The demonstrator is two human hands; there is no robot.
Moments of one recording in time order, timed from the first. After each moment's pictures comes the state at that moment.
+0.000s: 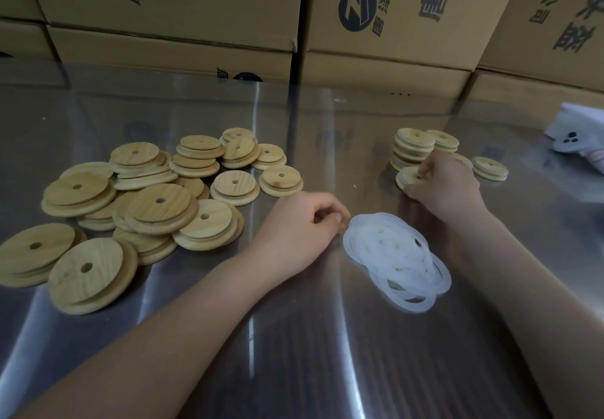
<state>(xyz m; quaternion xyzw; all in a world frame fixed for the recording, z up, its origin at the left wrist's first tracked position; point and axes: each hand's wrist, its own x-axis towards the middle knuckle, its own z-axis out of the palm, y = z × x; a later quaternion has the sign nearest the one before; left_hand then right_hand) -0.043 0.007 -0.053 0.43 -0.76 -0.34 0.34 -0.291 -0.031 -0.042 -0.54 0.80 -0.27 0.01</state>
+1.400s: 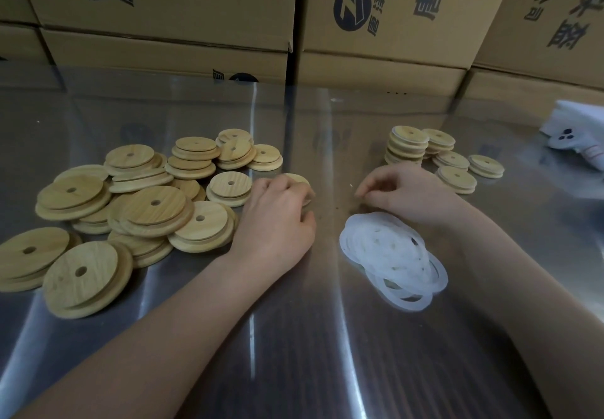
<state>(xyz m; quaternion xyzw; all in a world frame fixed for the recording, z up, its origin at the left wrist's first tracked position) -0.037 -0.005 -0.064 0.53 -0.79 -0.10 0.30 -0.249 -0.013 -0.023 -0.71 0.65 -0.22 0.18</state>
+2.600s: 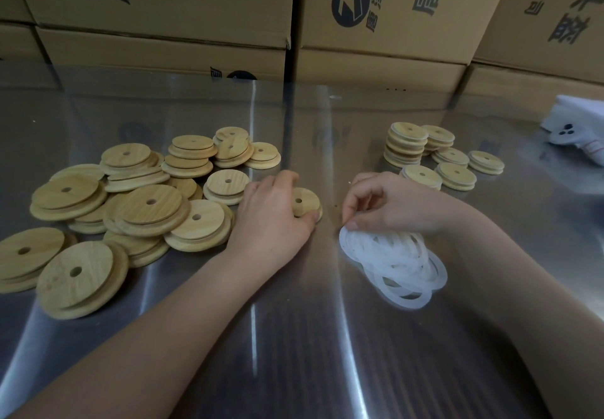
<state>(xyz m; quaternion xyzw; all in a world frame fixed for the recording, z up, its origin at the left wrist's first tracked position) -0.038 -0.013 -0.067 0.56 -0.75 -0.15 0.30 -0.236 -0.001 -0.018 -0.79 0.53 -0.15 0.27</state>
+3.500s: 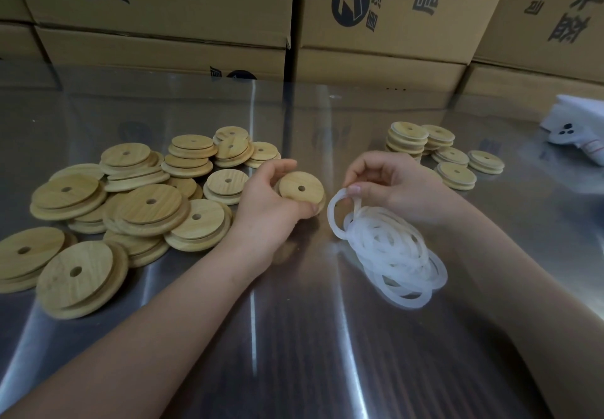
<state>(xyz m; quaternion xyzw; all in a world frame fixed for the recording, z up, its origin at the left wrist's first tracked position) -0.038 -0.004 -0.051 0.48 -0.54 -0.49 0.48 -0.235 0.001 -0.016 -0.75 0.51 -0.32 0.27</state>
